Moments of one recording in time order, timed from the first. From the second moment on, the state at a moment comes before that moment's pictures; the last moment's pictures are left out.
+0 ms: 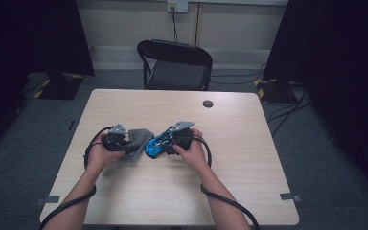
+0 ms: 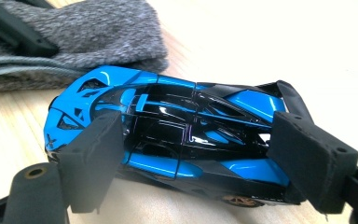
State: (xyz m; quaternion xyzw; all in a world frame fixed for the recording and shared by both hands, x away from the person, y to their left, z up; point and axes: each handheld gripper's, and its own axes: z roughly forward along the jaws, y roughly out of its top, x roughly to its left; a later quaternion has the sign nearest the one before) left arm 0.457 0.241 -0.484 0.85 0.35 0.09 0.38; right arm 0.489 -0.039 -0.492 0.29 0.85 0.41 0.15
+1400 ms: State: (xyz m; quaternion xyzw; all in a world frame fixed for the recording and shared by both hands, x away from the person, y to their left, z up) left arm 0.404 0.191 -0.437 0.87 0.27 0.10 0.41; right arm 0.478 -0.076 -0.465 0.29 0.86 0.39 0.14
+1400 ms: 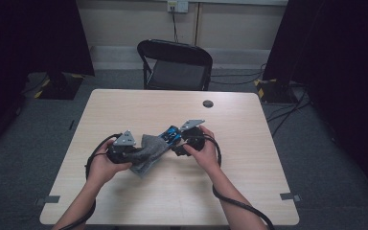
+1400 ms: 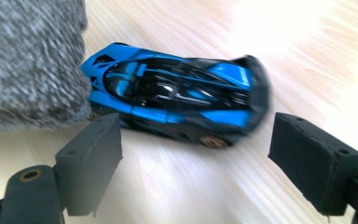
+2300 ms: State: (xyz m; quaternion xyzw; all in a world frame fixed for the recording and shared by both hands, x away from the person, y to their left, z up) left arm 0.422 0.048 -0.463 0.90 0.15 0.02 0.41; right arm 0.458 -0.197 -0.450 0.35 0.82 0.42 0.17
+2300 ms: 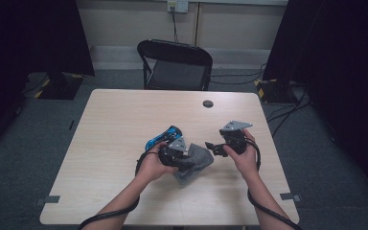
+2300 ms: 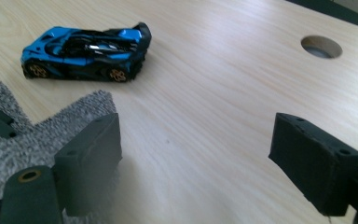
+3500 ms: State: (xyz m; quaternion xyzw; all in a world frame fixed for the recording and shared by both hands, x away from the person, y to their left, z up) left arm 0.393 0.036 -0.466 0.89 0.14 0.02 0.43; right arm 0.427 -0.216 -0.460 0.35 0.82 0.43 0.16
